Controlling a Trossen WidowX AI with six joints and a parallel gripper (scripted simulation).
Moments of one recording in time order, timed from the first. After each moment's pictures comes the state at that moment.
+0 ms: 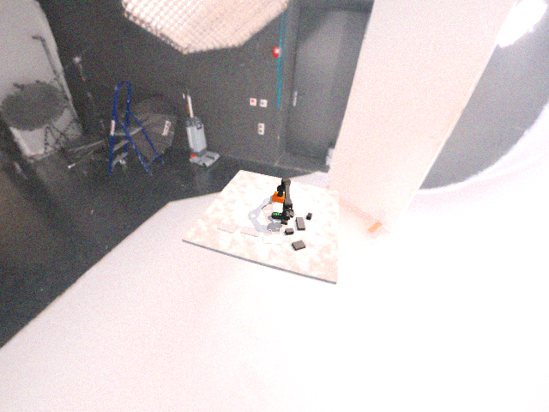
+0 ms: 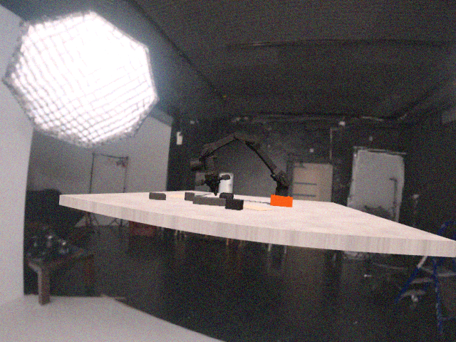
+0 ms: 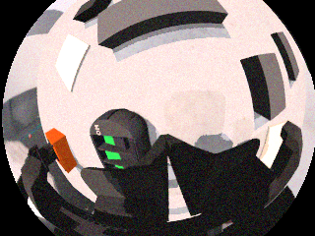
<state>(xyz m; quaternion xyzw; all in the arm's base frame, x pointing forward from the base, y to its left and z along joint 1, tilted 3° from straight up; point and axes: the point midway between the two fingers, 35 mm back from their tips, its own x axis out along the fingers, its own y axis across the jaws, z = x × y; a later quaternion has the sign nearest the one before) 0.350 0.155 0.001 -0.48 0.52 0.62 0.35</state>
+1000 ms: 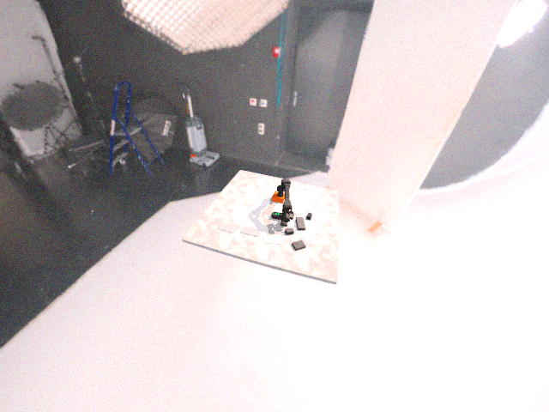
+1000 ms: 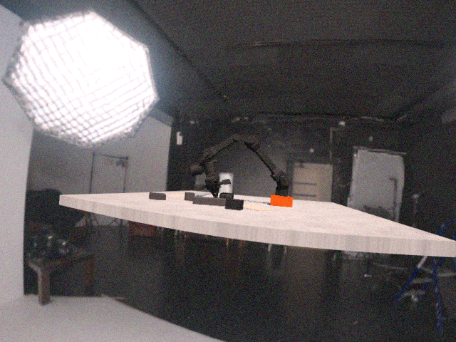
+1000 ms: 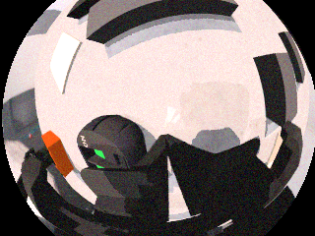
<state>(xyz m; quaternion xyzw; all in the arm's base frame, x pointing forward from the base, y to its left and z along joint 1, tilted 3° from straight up) 0.345 0.154 -0.024 -0.48 0.52 0.62 0.35</state>
